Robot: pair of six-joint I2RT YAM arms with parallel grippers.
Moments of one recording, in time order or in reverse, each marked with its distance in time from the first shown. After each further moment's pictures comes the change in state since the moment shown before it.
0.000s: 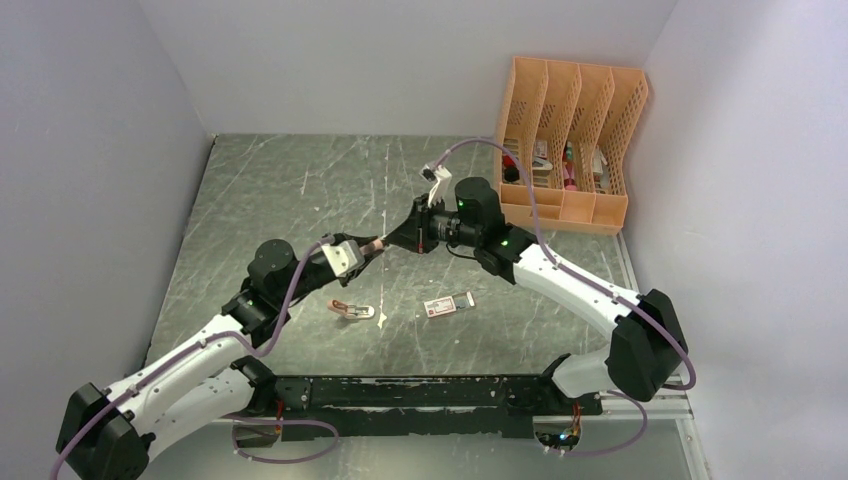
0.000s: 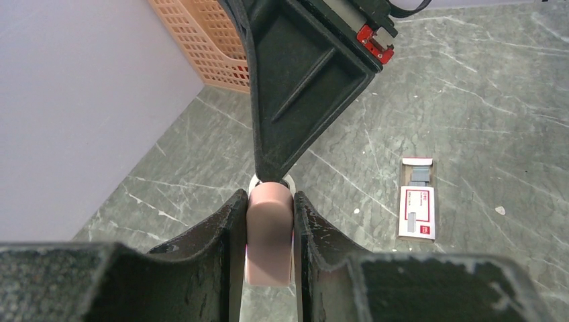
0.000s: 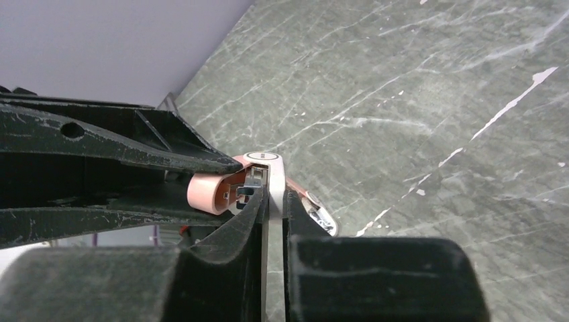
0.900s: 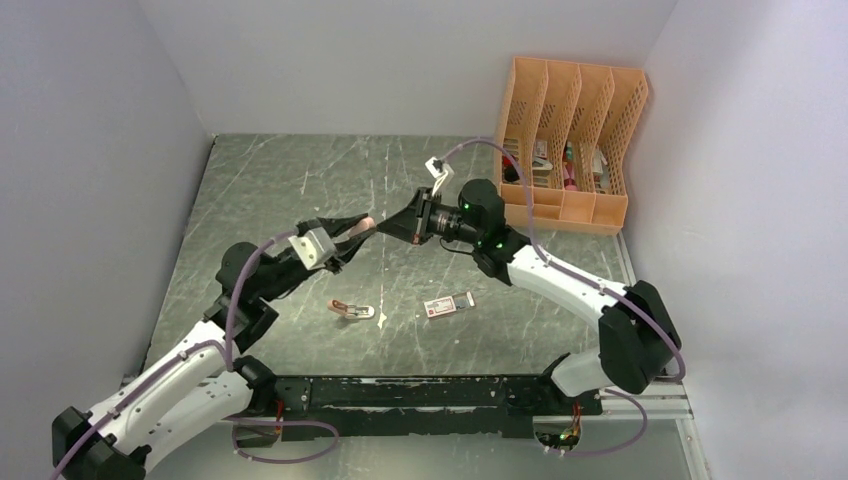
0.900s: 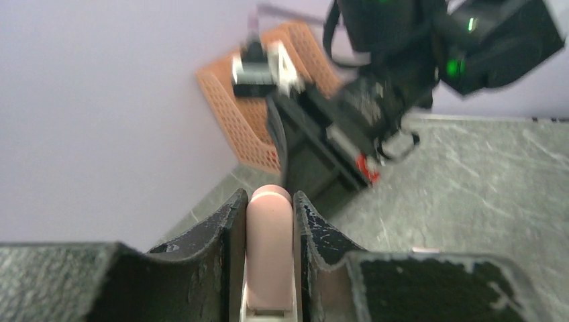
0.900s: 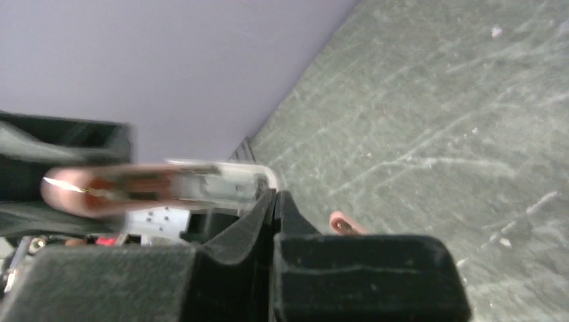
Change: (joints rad) left arm 0.011 -0.096 0.079 0.079 -0.012 -0.102; right arm -0.024 0.042 -0.063 0.330 -0.076 0.309
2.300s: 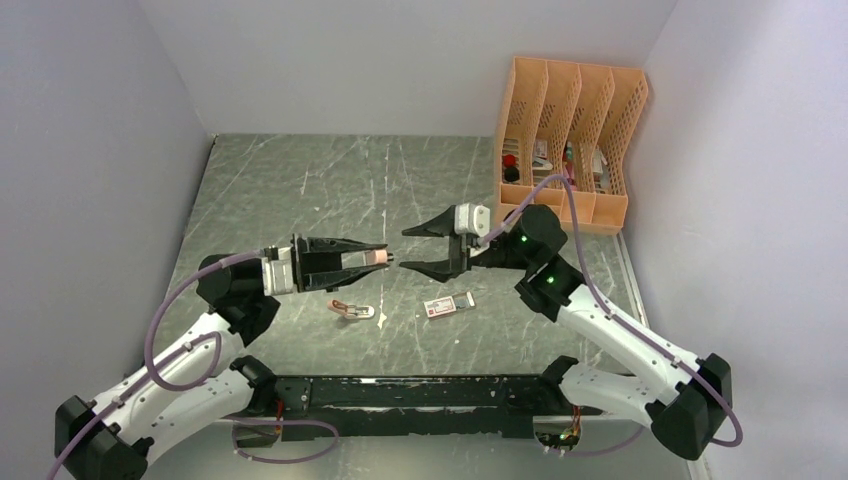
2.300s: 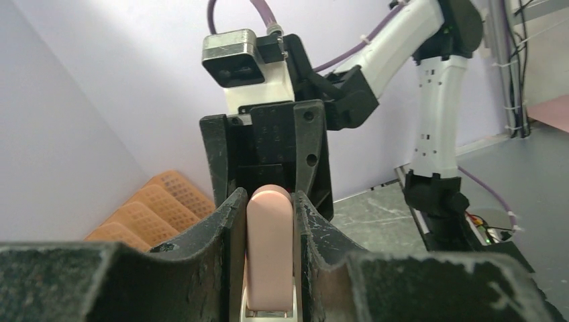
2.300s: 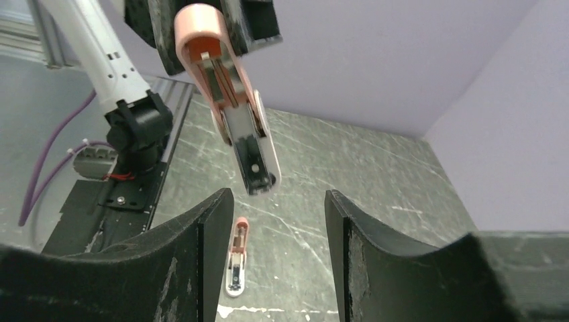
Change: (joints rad) left arm -0.004 0.056 0.042 0.438 0.503 -0.281; right arm 0.029 -0.414 -0.121 -0.033 -0.270 -0.938
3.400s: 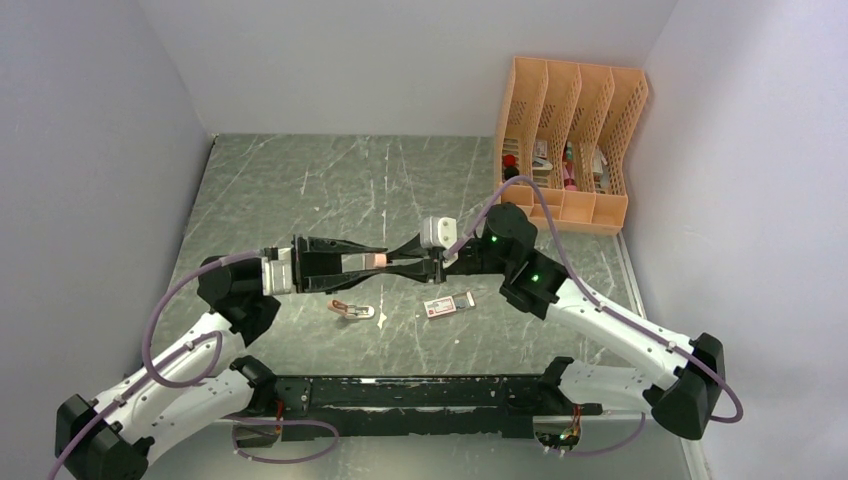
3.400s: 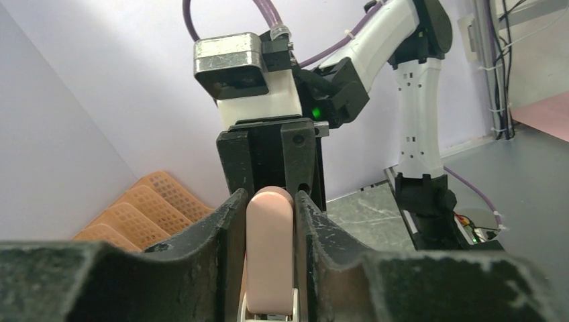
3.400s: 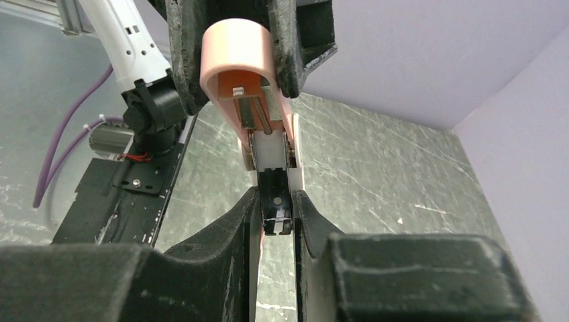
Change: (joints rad) left arm 0.000 0.013 -0.011 0.053 0.053 -0.051; right arm 0.155 0.094 0.115 -0.189 0.076 -0.147
